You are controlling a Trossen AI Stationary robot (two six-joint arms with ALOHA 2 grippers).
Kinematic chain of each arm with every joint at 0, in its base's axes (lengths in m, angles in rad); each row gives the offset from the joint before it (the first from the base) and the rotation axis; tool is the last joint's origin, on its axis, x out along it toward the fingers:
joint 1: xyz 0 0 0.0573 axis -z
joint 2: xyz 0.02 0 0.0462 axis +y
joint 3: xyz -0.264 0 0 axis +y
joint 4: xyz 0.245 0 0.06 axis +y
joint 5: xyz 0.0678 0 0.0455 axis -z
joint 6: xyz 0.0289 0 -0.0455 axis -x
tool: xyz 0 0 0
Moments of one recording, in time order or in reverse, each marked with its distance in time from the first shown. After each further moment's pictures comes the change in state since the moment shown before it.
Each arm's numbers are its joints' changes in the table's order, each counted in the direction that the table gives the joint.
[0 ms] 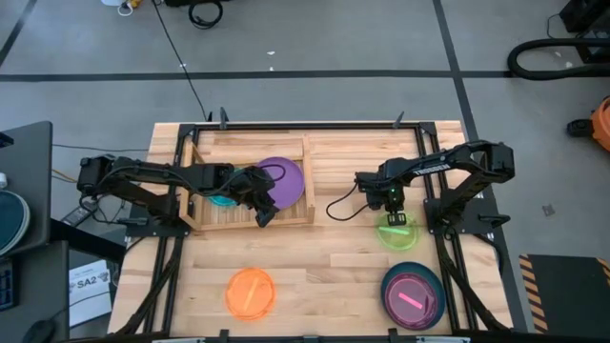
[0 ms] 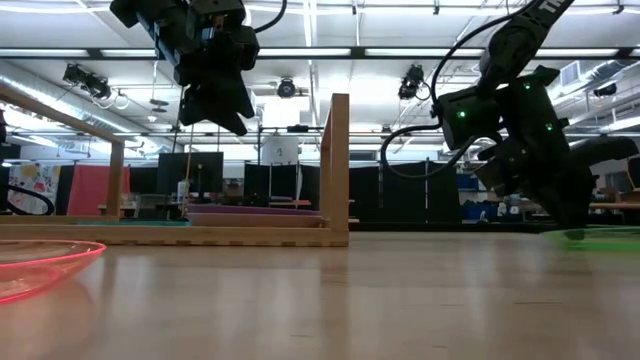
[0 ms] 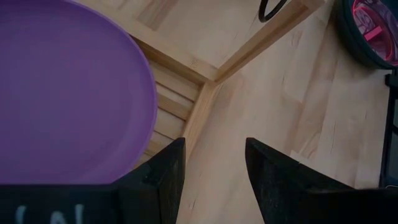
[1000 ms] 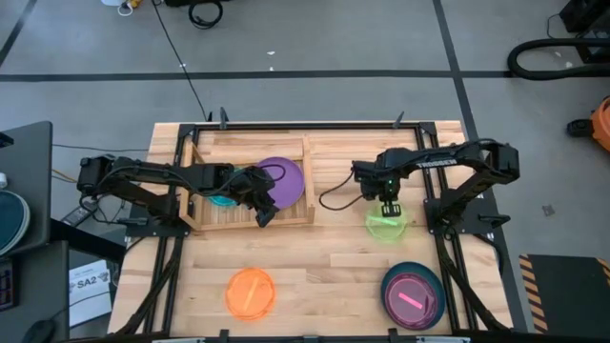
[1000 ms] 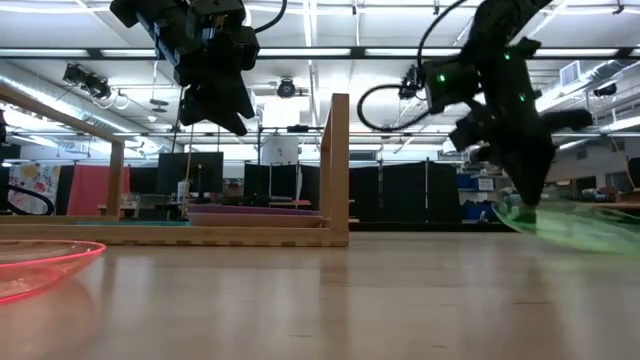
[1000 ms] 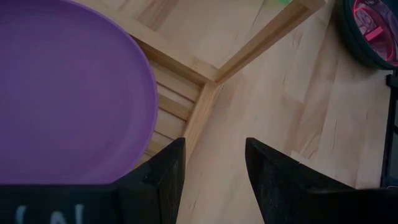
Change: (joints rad) left arm 0.000 0.000 0.000 0.000 -0.003 -0.001; right arm 0.028 -0.051 -0.171 0.124 0.066 0.031
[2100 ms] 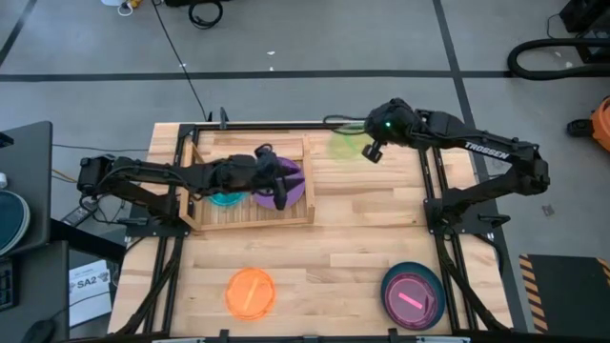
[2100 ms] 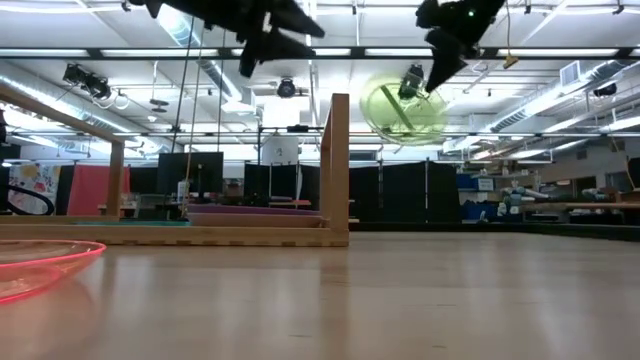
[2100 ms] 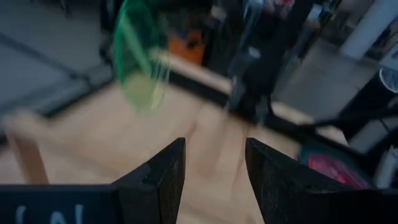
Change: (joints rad) left arm -0.003 0.000 0.000 -0.616 -0.270 -0.185; right arm 0.120 -0.265 -0.355 -0.238 0.455 -0.191
